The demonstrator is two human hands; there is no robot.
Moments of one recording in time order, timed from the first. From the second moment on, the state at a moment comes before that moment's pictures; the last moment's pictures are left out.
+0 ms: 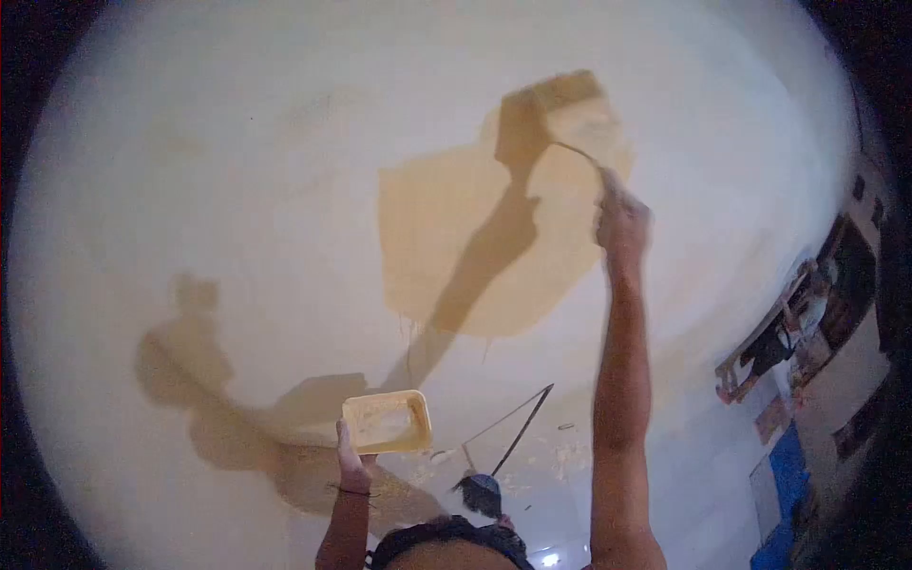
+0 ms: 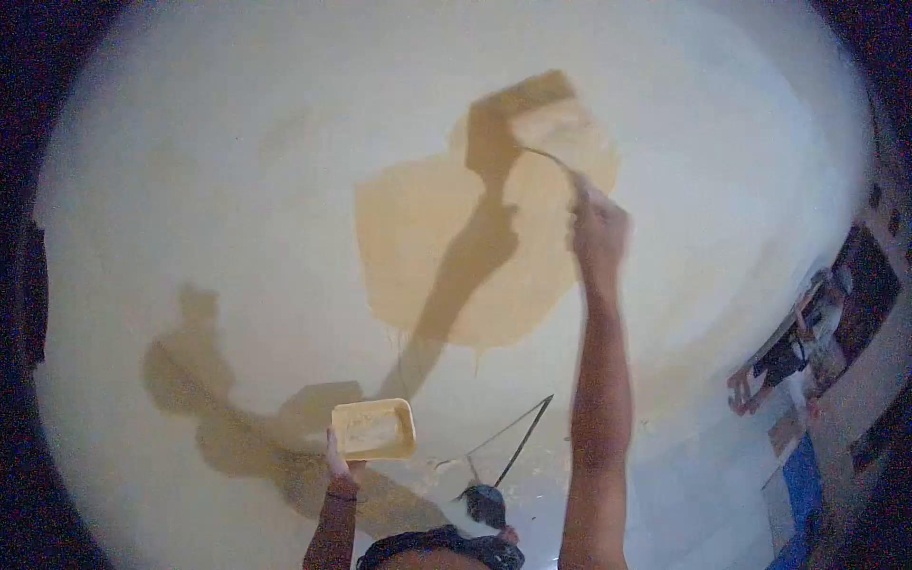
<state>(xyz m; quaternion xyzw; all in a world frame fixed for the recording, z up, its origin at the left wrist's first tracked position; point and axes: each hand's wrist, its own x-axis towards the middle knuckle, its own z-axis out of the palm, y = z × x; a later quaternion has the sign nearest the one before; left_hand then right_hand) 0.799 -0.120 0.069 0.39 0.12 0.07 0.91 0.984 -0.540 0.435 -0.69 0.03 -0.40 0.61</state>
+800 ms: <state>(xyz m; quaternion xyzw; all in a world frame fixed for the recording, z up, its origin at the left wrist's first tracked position) 0.798 -0.122 0.035 0.33 0.15 0.11 0.93 1.020 -0.347 0.313 -0.71 -0.02 -0.23 0.67</state>
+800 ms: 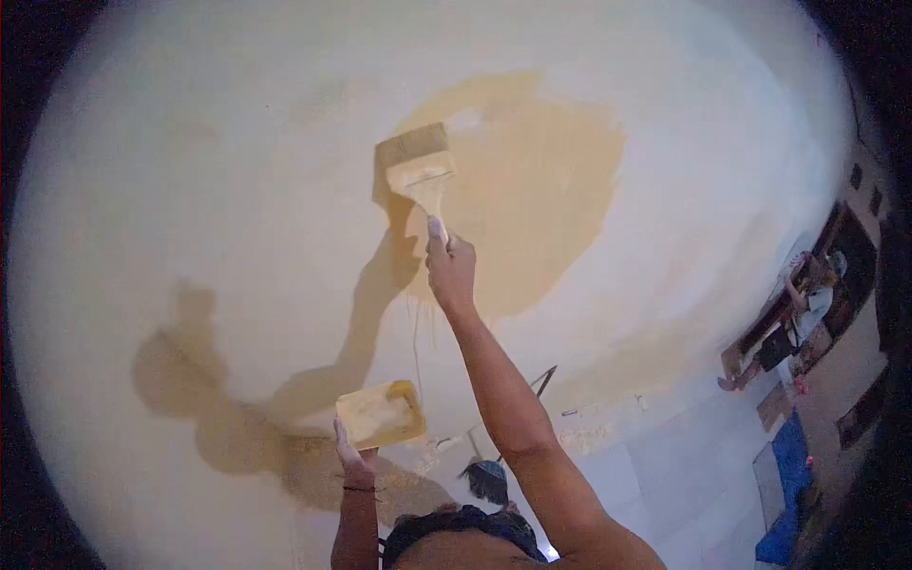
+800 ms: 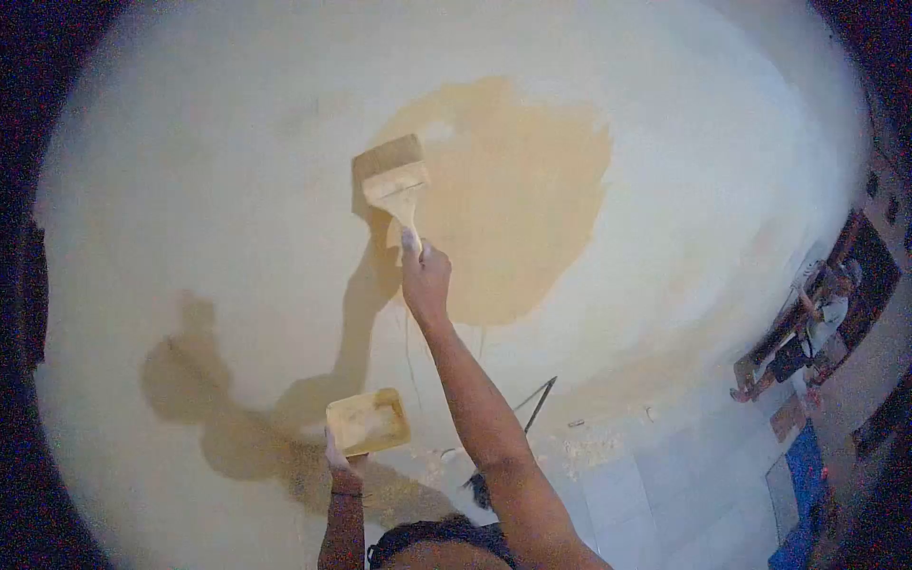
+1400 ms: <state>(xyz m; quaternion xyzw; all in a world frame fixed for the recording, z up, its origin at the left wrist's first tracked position) 0.786 -0.102 0.032 0.41 0.18 0.13 0.89 1.045 -0.396 0.306 -0.75 -0.10 -0.45 0.47</state>
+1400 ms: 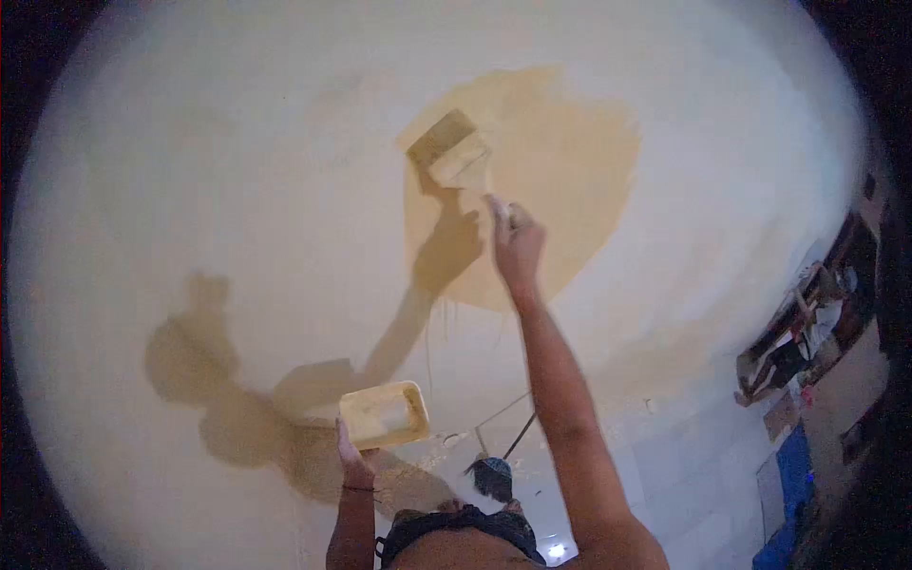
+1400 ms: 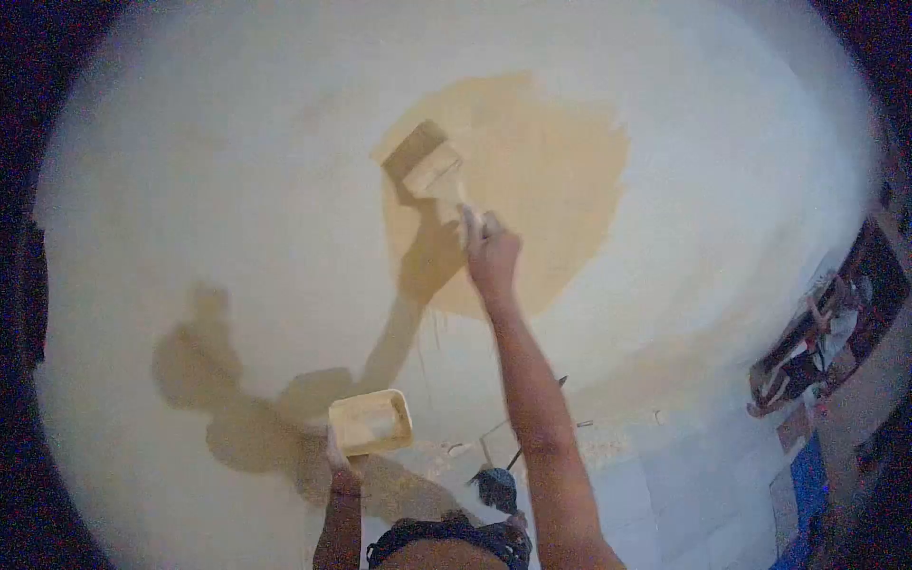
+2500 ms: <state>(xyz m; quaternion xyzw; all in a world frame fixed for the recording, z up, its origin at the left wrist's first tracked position) 0.822 -0.137 0.017 0.42 0.16 0.14 0.88 1.068 -0.419 0.207 -0.78 -0.03 -0.43 0.45</state>
